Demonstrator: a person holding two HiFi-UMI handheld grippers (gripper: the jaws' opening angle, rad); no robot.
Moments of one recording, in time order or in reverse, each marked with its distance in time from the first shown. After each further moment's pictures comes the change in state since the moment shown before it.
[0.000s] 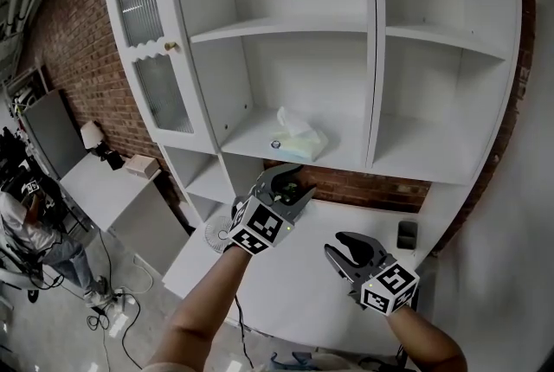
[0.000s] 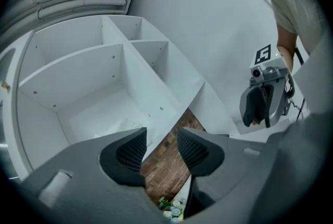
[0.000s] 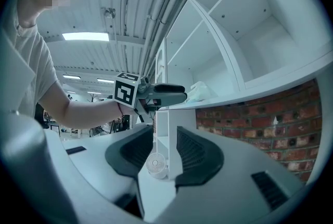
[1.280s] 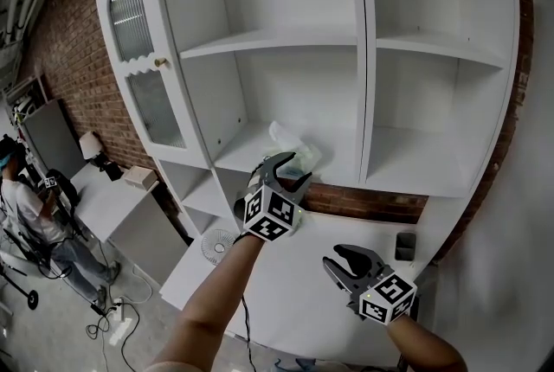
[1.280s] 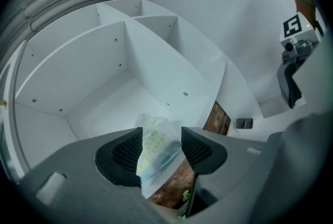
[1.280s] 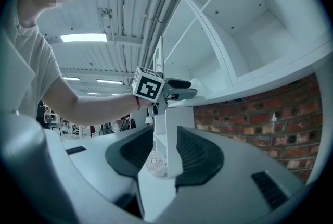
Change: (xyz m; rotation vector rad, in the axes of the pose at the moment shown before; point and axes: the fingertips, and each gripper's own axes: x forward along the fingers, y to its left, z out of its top) left arm 0.058 0.053 -0.020 0.082 0.160 0.160; right arm -0.002 -0.019 -0.008 0.023 0.013 0.004
